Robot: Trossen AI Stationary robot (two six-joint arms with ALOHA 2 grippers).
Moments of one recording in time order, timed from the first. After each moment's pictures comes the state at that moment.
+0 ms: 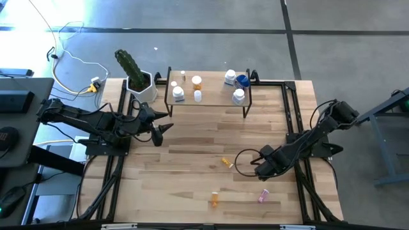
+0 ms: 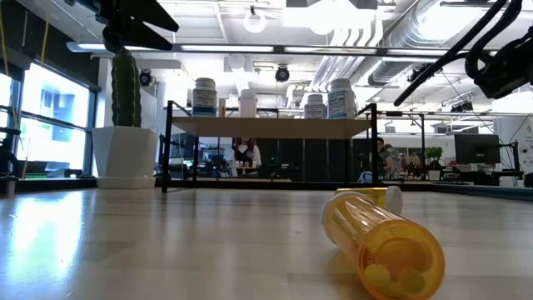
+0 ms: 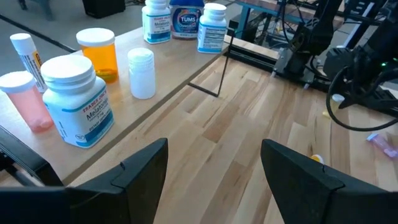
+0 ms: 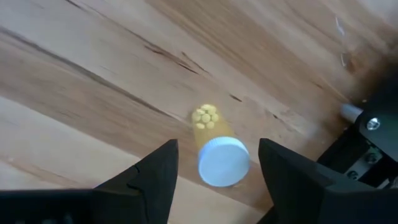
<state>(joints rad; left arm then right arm) -0.11 0.81 0.68 -0.34 -0.63 -0.42 0.60 1.45 0.87 -1.09 -0.07 1.55</state>
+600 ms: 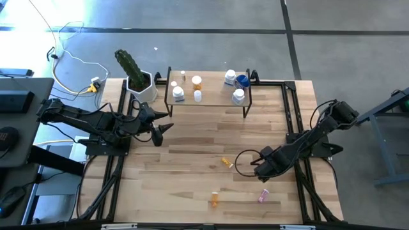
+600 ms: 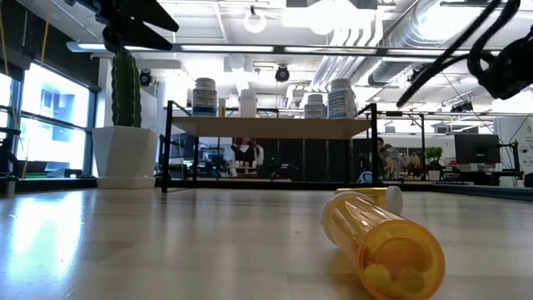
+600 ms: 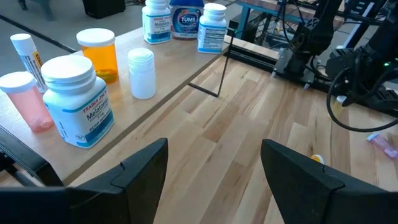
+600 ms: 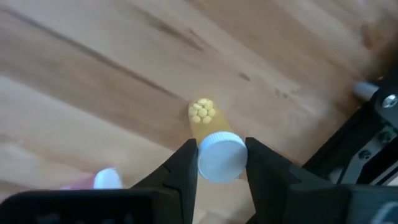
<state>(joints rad) -0.11 0.81 0.68 -0.34 -0.63 -0.42 0.60 1.45 0.88 -1.07 -0.14 1.57</state>
